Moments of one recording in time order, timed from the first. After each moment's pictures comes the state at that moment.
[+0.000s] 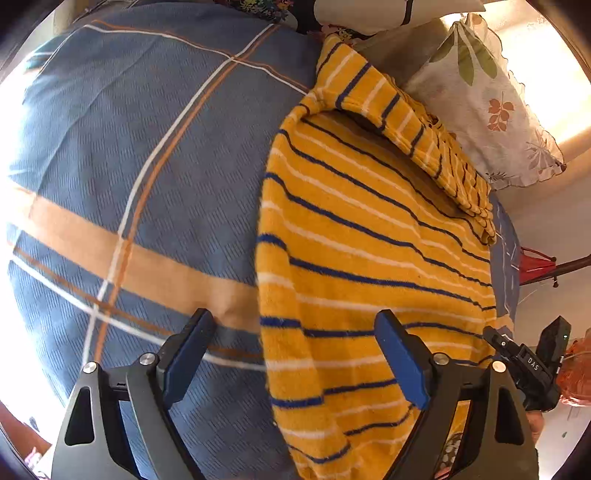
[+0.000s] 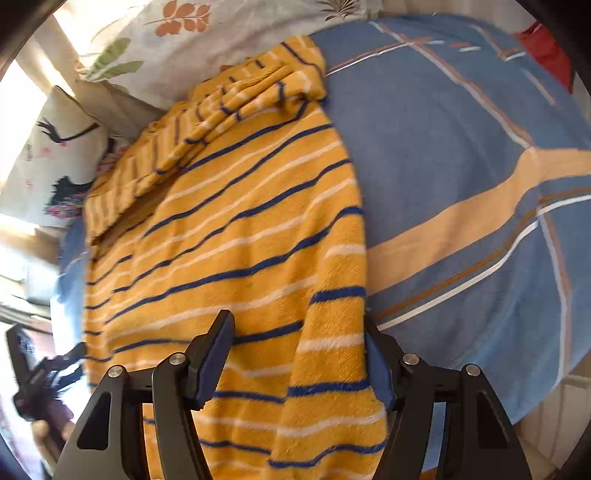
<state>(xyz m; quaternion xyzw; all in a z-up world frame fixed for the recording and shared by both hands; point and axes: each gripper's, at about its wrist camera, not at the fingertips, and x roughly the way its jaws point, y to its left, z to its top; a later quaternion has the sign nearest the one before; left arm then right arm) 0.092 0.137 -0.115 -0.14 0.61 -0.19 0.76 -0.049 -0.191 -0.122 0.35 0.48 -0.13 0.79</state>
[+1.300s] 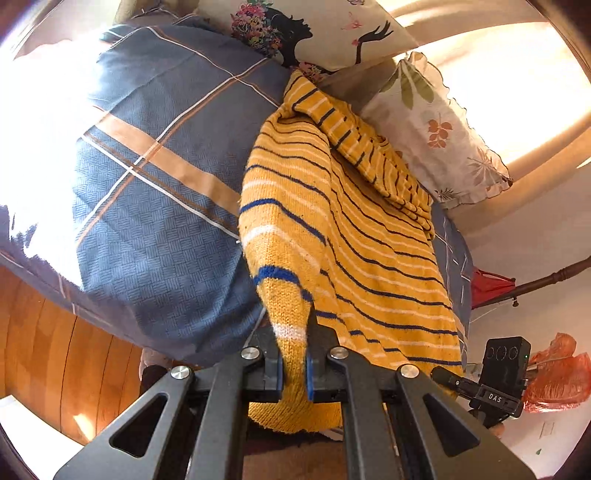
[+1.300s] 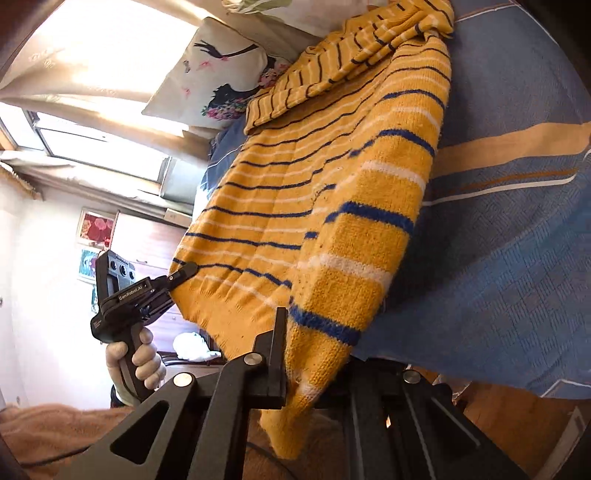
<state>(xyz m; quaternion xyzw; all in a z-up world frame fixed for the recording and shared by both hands) -0.042 0.136 -0.047 -0.22 0.55 -0.19 0.78 -0.122 -0.172 -0.095 0.39 0.49 0.21 0.76</state>
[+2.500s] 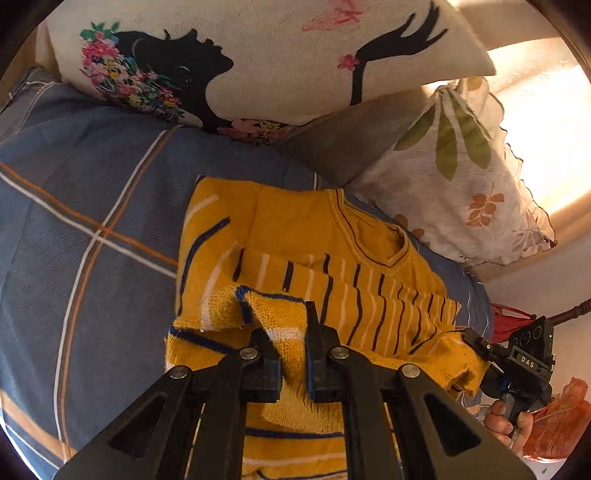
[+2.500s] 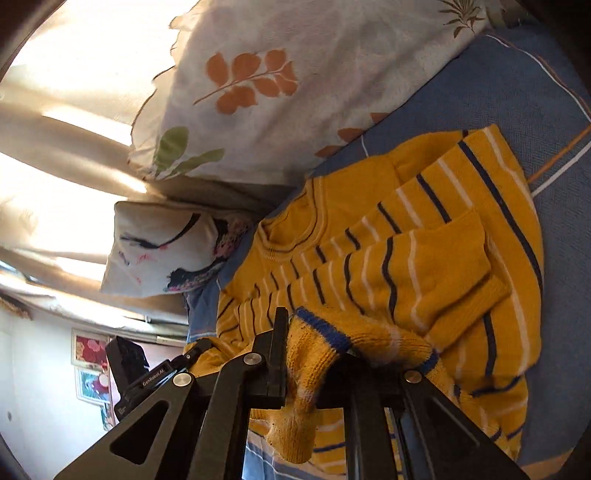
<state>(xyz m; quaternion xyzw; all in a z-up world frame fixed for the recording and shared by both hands) 0.263 0.030 -0.068 -0.17 0.56 -0.21 0.78 0.130 -0.286 -0.080 0.50 0.40 0.07 0.77</state>
